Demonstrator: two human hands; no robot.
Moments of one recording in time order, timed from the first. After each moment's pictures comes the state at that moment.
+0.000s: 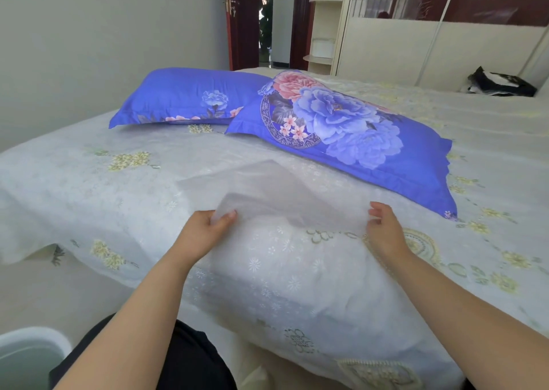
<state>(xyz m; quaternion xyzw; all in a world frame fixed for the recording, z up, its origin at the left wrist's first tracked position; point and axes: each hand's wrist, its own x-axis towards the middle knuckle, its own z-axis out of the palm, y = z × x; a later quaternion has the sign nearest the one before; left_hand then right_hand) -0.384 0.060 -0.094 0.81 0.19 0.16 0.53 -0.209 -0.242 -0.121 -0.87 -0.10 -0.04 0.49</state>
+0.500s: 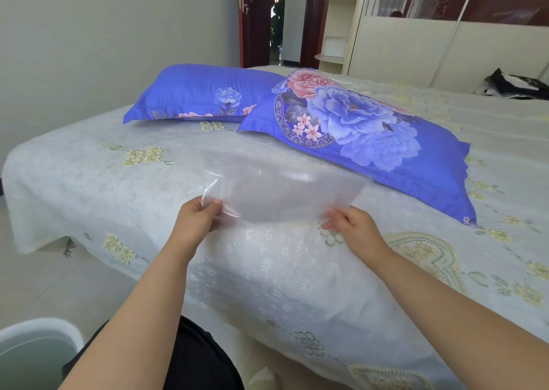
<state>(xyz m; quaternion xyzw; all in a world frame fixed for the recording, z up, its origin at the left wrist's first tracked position) -0.382 0.089 -0.092 0.69 0.26 0.24 0.64 -0.244 -0.176 -0.100 -0.79 -0.28 0.03 0.54</state>
